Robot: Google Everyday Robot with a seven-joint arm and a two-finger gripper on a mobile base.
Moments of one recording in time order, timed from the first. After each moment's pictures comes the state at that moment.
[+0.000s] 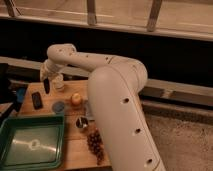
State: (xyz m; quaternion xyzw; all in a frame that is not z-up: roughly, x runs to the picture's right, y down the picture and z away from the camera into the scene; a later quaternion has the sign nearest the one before) arm -0.327 -0.071 0.824 -0.38 -0.10 0.64 0.66
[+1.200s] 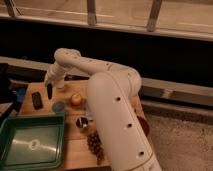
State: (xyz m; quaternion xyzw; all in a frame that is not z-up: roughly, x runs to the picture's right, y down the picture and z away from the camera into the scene) arm -0.321 -0.041 0.862 -0.44 -0.05 0.65 0.62
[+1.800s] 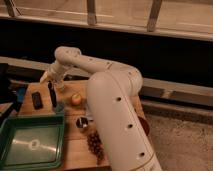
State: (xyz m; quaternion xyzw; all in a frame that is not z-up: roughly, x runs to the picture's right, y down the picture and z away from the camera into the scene) arm -0.312 -0.053 0.855 -0.42 -0.05 0.65 0.63
